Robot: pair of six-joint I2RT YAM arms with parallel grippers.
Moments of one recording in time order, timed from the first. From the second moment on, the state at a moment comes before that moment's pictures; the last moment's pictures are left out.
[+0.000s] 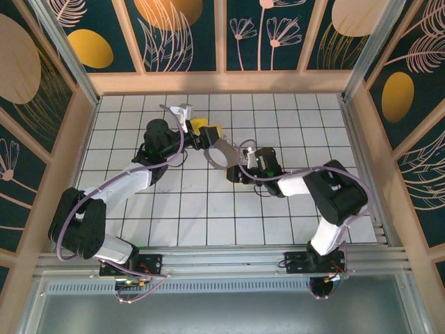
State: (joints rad) left arm -0.46 1.46 0.87 0.54 0.50 -0.52; right arm 0.56 1.69 0.63 0.45 -0.42 0.56
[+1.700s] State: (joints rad) left arm -0.02 1.52 0.23 1.20 -0.19 -0.07; right arm -0.04 1.54 0.22 1.11 0.08 0.10
